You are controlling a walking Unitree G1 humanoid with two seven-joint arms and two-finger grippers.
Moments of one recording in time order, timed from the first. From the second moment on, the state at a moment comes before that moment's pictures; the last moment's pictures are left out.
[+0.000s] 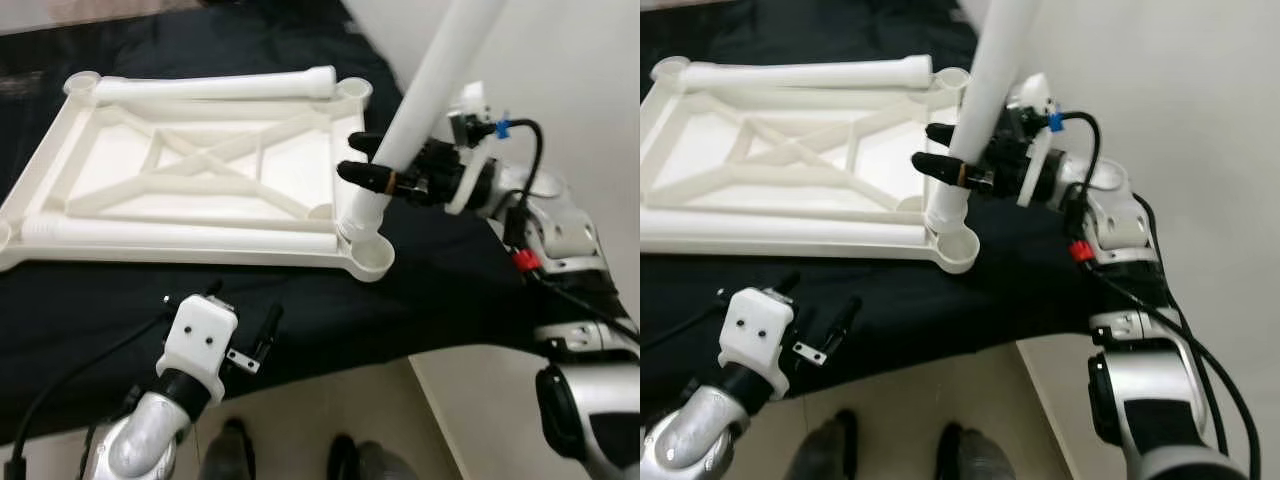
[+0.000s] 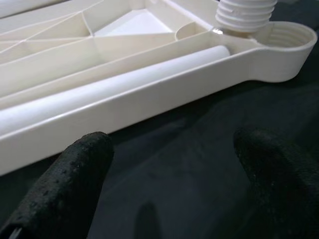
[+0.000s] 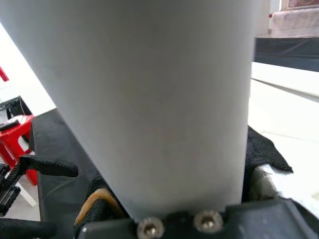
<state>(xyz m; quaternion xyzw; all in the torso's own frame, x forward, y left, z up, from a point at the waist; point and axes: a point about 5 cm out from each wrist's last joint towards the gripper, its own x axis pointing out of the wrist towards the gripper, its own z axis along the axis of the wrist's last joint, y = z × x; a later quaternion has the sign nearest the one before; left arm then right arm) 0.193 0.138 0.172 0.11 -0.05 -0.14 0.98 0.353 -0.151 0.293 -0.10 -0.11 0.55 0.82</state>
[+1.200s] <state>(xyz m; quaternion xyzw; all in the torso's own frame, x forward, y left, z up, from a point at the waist) 0.207 0.164 0.174 0.05 -0.05 -0.17 0.98 0.353 -0.181 0.308 -0.11 -0.08 0.60 0.79</state>
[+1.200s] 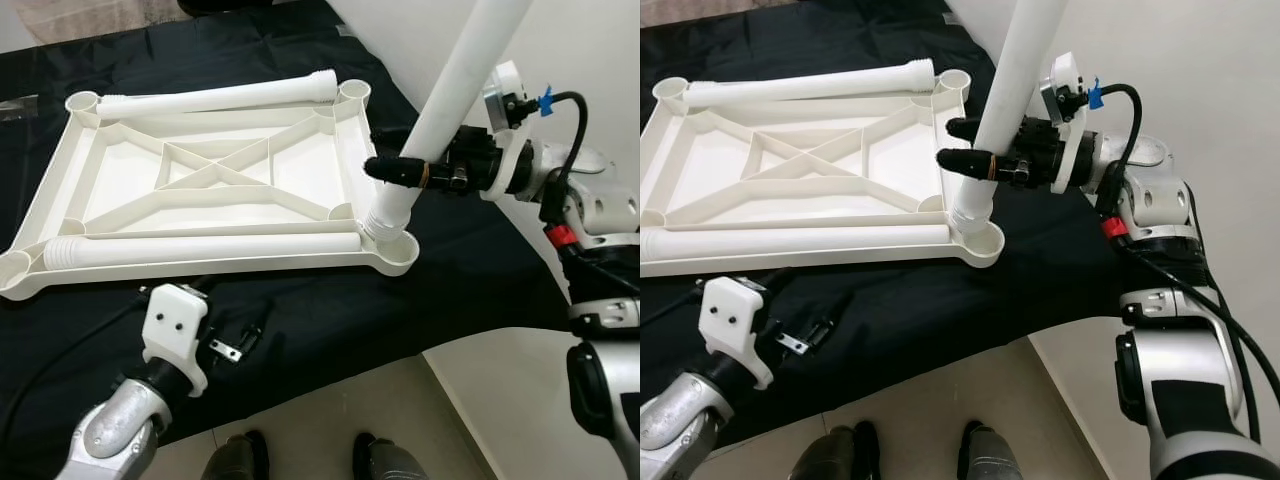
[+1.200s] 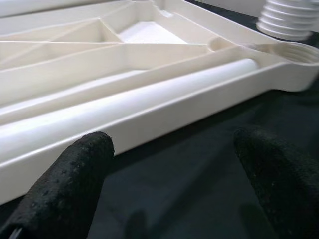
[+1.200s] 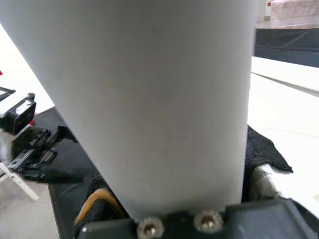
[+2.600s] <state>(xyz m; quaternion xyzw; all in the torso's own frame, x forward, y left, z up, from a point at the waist) 0.182 0.171 0.185 0.05 -0.04 -0.23 0.97 0.328 -0.179 0.349 -0.22 -0.07 0.72 0.66</state>
